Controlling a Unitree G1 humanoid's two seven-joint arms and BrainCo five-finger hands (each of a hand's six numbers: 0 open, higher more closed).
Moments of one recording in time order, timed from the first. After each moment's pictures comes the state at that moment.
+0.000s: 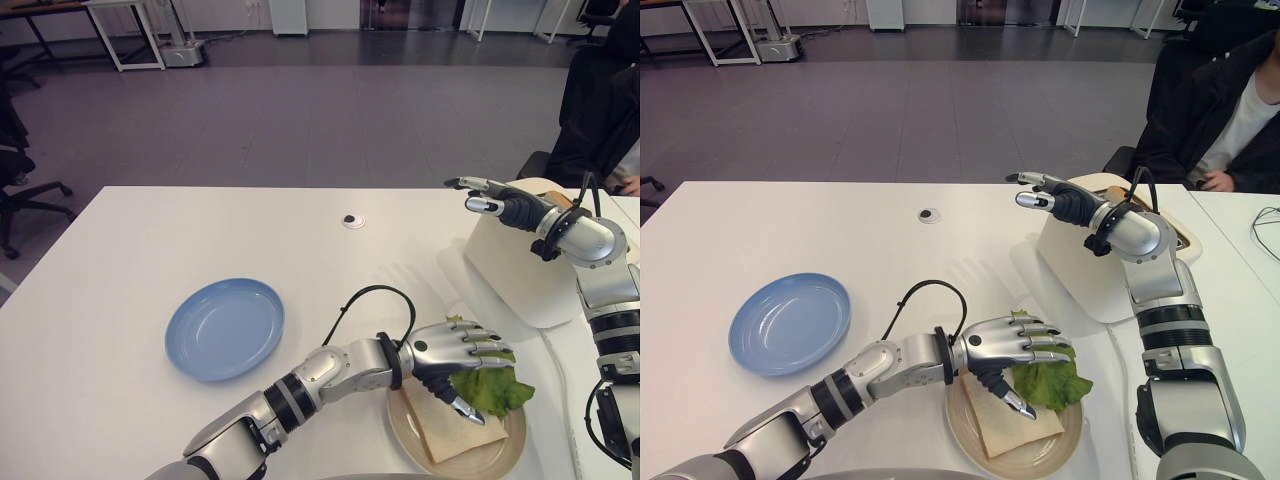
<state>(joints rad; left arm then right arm) -0.47 0.13 -0.86 0.24 0.97 -0.47 -0.03 -0.62 -0.69 0.08 0.39 -0.17 -0.28 0.60</state>
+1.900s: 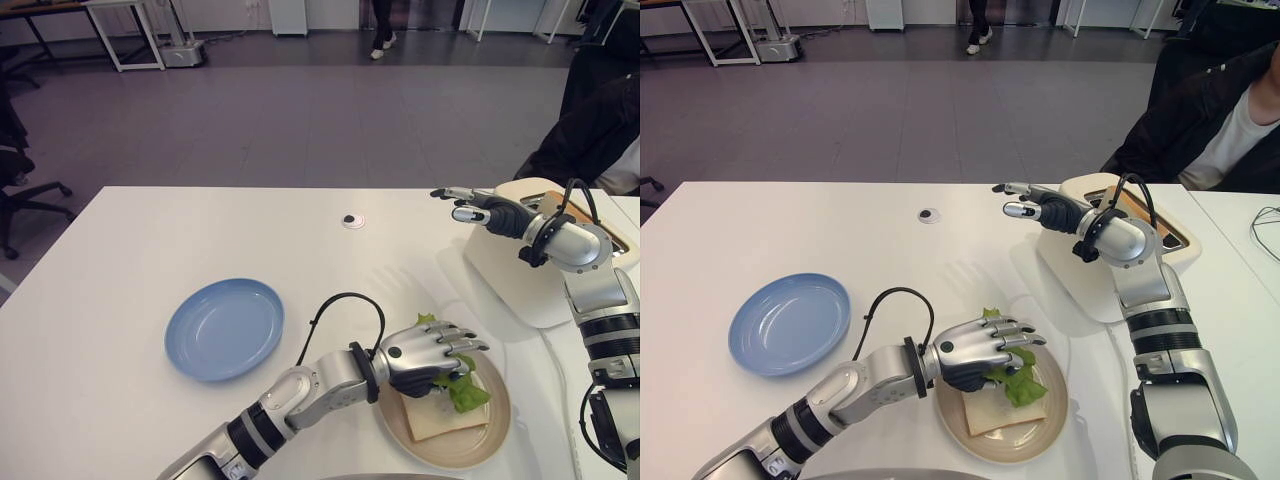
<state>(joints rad) -0.26 0.27 -0.77 -0.10 0.92 -0.36 -0.19 -0.61 -0.66 0.11 0.36 -0.17 -0.27 0.62</state>
